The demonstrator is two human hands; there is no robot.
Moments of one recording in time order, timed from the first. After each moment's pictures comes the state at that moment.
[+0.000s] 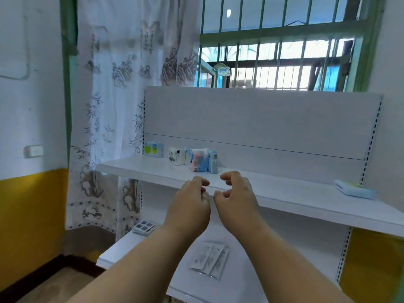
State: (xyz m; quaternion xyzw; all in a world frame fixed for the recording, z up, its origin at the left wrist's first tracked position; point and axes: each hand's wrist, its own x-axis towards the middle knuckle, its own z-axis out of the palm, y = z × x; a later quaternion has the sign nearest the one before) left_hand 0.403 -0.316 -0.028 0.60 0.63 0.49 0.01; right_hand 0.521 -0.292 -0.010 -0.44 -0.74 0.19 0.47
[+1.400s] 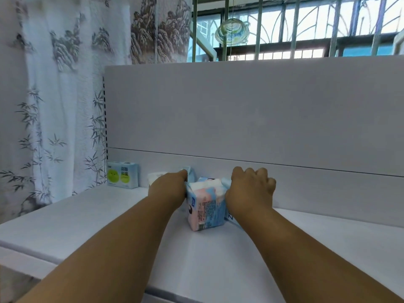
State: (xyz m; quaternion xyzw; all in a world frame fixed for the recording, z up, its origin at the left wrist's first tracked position) left_hand 0.175 0.149 0.011 0.61 0.75 0.21 -0.11; right_hand 0.364 0.121 0.035 -0.62 -0.74 -0.11 0.25
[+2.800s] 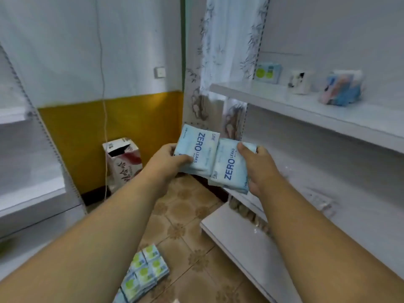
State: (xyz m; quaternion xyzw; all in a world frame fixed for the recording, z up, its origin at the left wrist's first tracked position) left_hand 0.170 -0.437 -0.140 0.20 0.68 0.66 0.25; right_hand 0.302 -0.276 -0.139 -0.33 -0.54 0.71 0.32
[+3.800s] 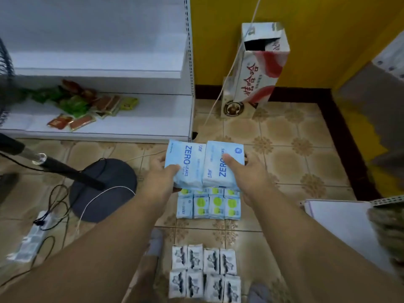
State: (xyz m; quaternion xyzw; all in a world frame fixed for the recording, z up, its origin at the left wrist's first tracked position) left_hand -0.062 -0.628 -0.495 -0.32 0.67 0.66 0.10; right_hand -0.082 -0.439 -0.495 -0.27 -0.68 0.67 -0.14
